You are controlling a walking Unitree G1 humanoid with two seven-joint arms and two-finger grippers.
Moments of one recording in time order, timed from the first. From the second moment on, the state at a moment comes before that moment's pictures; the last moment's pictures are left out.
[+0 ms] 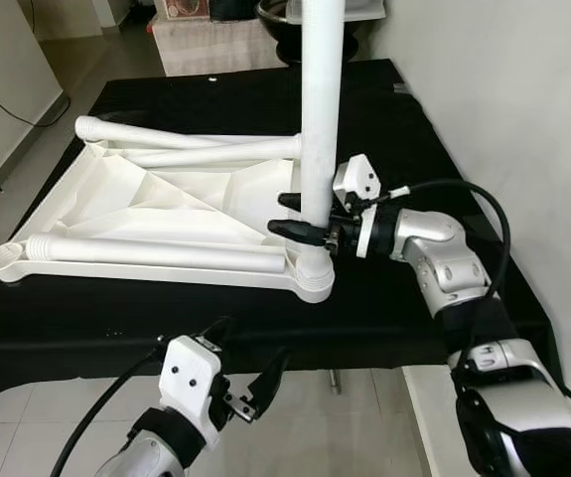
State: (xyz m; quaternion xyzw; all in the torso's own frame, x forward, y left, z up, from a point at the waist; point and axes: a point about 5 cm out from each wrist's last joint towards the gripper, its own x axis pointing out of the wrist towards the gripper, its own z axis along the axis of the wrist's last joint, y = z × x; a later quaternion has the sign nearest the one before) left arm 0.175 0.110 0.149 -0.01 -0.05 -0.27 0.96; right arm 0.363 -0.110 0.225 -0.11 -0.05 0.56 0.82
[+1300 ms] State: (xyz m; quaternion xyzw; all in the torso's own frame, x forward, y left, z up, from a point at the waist) left arm 0.156 0.118 0.143 0.00 -0.06 -0.19 0.98; right arm 0.351 -0.130 0.213 -0.09 -0.01 0.40 0.91
